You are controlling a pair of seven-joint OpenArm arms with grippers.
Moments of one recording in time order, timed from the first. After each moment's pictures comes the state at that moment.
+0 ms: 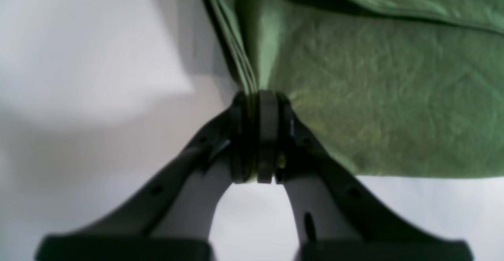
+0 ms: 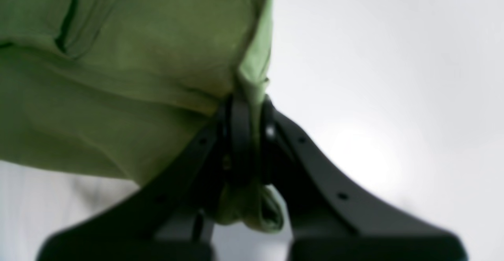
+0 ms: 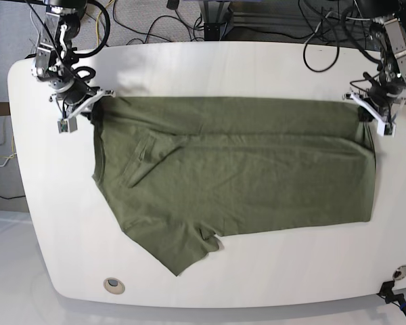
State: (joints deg) left arm 14.5 -19.7 -27.3 84.0 -15.9 -27.0 37.5; right arm -16.3 16.0 19.7 87.3 27.5 23.0 -38.4
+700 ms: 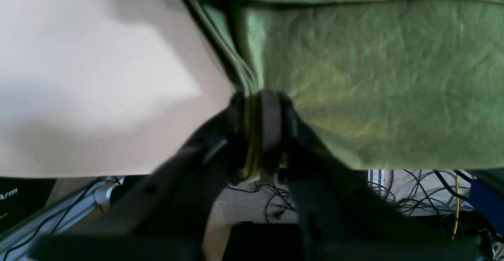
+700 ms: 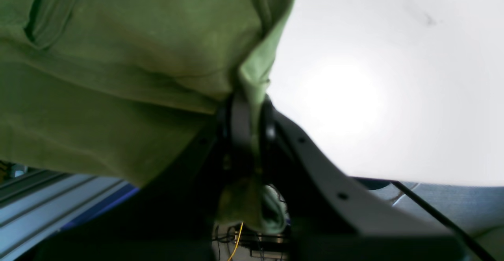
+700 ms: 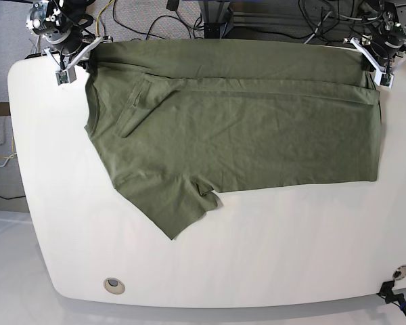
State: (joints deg) left arm 36.8 -19.8 -29.8 98.1 -15.8 -27.0 37.7; right arm -37.0 15.8 23.8 102.3 26.4 23.0 -41.8
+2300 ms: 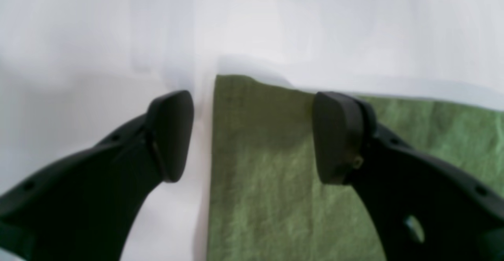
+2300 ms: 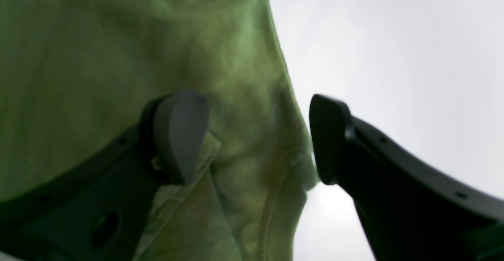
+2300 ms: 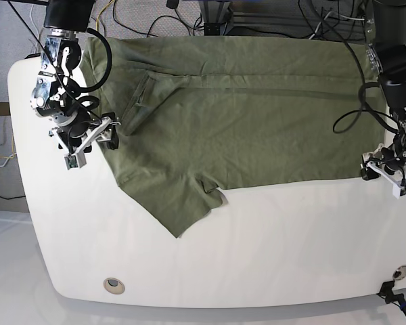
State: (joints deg) left arm -24.2 -28.9 -17.3 39.0 -14.2 -26.8 32.0; right arm -5.2 15.9 15.9 93.6 24.9 22.4 -50.5
